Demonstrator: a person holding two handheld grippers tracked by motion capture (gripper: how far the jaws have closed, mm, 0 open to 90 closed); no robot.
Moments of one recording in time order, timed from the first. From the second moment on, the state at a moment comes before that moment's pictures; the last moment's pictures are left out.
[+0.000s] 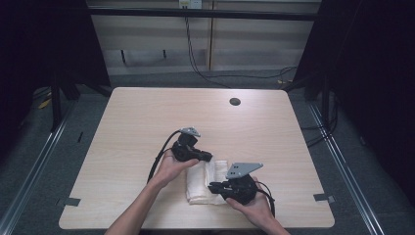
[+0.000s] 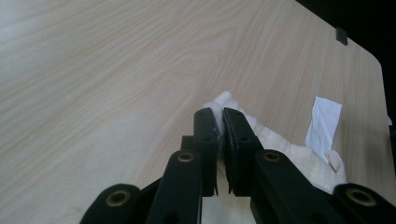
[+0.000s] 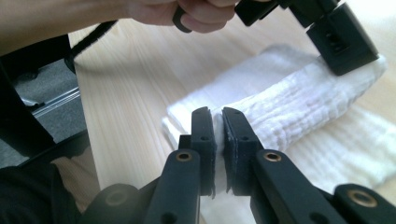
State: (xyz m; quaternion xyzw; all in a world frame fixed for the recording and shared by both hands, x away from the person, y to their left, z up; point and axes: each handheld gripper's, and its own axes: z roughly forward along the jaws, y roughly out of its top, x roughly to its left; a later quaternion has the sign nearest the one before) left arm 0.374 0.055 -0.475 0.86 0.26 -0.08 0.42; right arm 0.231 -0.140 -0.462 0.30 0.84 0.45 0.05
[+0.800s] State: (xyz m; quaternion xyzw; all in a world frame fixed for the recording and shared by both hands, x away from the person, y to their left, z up) left arm 0.368 0.035 -0.489 0.85 0.24 -0.10 0.46; right arm 0.223 -0.163 -0.482 0.35 0.85 0.39 0.09
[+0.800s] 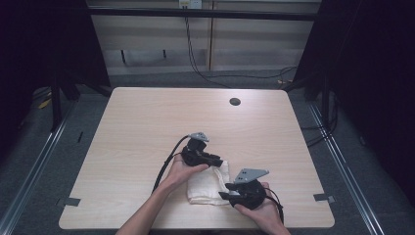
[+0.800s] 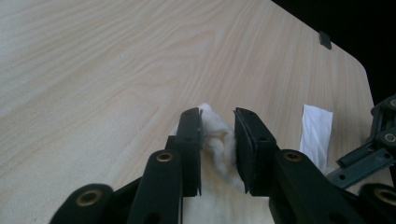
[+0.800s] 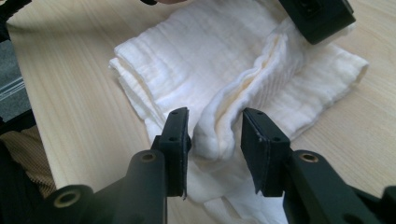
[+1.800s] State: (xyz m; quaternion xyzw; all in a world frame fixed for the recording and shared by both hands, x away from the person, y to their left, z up) left arm 0.352 0.067 -0.467 0.86 0.26 -0.04 0.44; right arm 0.244 -0.200 -0.479 0.40 0.81 0.41 0.11
